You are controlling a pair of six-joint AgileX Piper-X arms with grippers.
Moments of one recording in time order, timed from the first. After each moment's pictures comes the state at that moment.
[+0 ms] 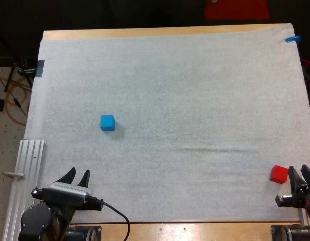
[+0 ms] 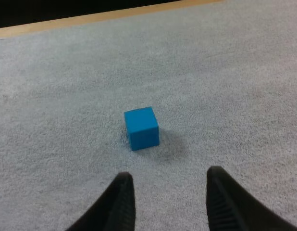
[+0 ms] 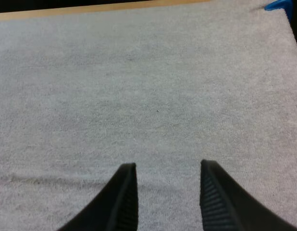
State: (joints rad) left arm -0.04 -0.01 -0.51 1.02 0.14 -1.72; right arm -0.01 -0.01 -0.53 1.04 -0.15 -1.84
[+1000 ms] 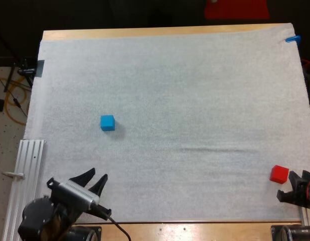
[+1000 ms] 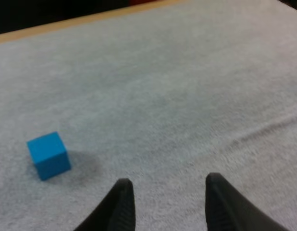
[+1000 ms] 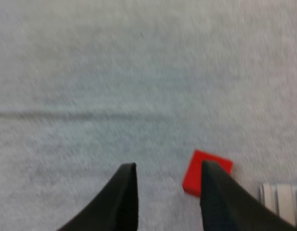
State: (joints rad) left arm -0.18 0.07 -0.54 1.00 0.32 -1.71; right arm -0.01 0.26 -0.68 1.26 -0.11 -1.83
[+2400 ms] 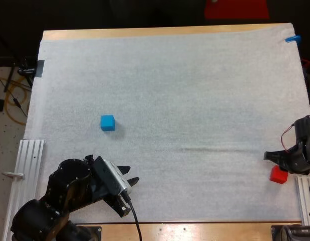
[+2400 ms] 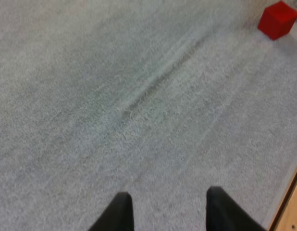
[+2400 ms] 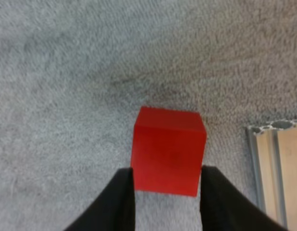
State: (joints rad) left arm -0.55 0.52 -0.70 0.99 0.35 -1.62; right arm -0.01 1.11 -0.73 1.19 0.02 -1.67
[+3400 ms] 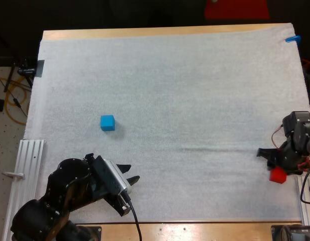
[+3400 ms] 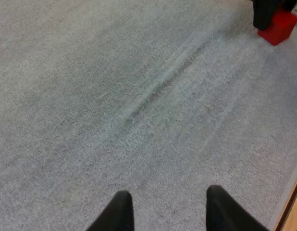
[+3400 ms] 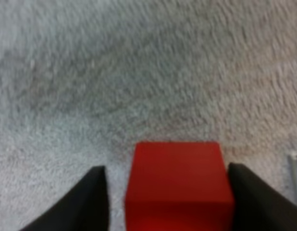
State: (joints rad) left arm -0.55 0.52 -0.70 0.97 0.35 -1.61; right arm -0.01 1.38 -0.72 1.08 -0.01 -1.58
